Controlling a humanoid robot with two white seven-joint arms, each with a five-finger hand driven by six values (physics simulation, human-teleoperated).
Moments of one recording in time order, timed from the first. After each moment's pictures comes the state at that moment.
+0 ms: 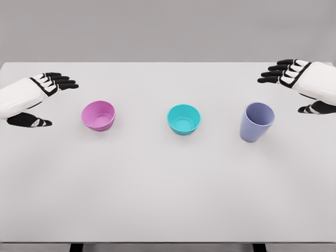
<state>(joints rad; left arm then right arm) -0.35 1.08 -0.47 -1.56 -0.26 -0.61 -0.07 -0.29 -0.93 0.04 -1.75 0.26 -0.61 0.61</state>
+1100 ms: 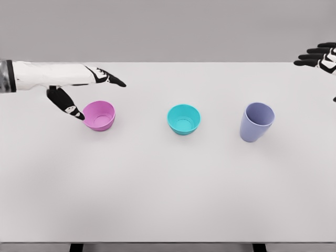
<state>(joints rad) -1.06 0.96 -1.09 -1.47 0.24 -0.48 -0.61 -0.17 -0.99 -0.18 -1.75 0.24 -0.61 0.61</state>
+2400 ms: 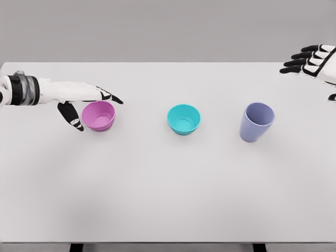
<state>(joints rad) -1.06 0.91 -1.18 -1.48 0.02 -0.26 -0.61 -0.36 -1.13 0.08 -1.75 0.23 -0.61 0.61</state>
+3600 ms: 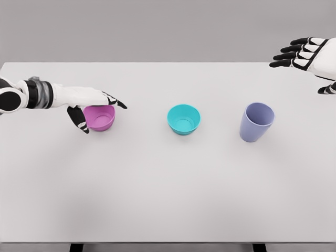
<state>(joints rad) -1.03 0.83 -1.18 -1.39 -0.07 -0.26 -0.61 -0.46 -1.09 0.16 -1.75 0.23 -0.61 0.61</state>
